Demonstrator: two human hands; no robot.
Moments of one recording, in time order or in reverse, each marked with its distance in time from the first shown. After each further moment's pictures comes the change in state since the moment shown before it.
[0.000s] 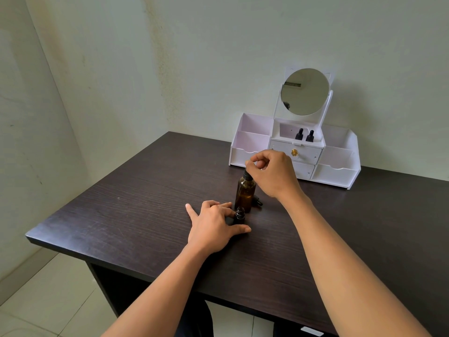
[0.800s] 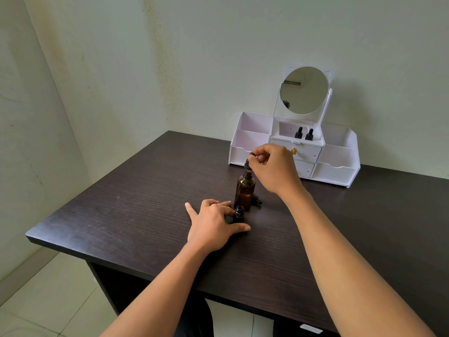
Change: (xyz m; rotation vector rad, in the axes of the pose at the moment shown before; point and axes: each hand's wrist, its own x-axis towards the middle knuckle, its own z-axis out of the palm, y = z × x) left_hand 0.000 0.000 0.001 -0.001 0.001 -0.001; right_hand 0.002 -0.007 -0.007 -0.003 0.026 -0.022
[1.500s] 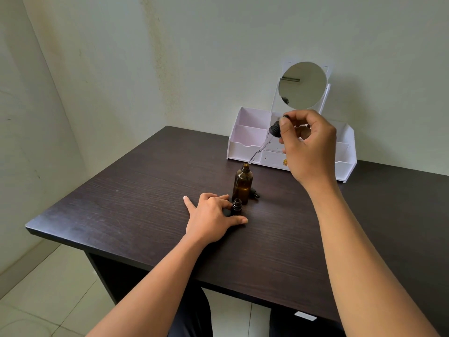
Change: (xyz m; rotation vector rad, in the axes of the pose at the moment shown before) left_hand -0.002 0.001 -0.001 -0.056 0.029 0.004; right_hand -0.016 -0.032 -0.058 0.296 0.344 -0.107
